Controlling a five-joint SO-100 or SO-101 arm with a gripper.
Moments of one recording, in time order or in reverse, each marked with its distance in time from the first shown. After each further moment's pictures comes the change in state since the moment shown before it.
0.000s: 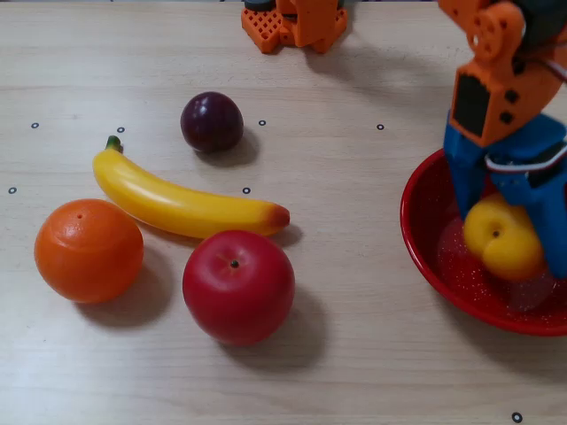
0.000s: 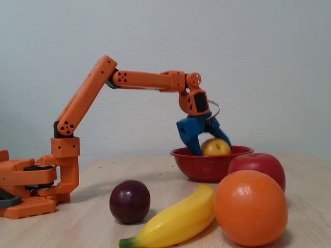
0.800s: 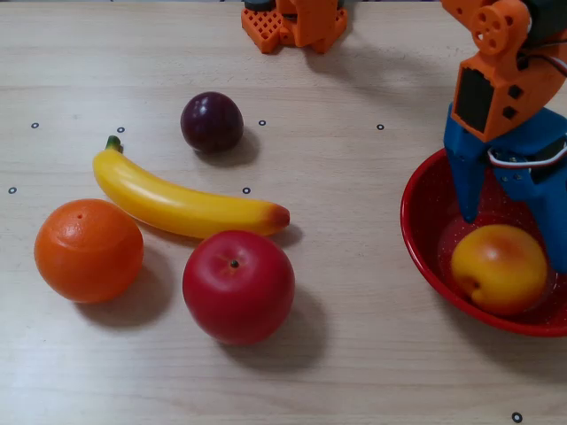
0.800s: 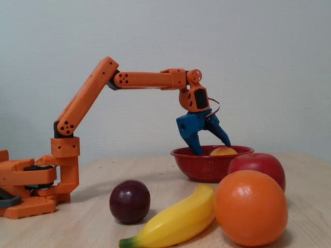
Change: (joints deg) arm 0.1 -0.2 -4.7 4.1 -0.9
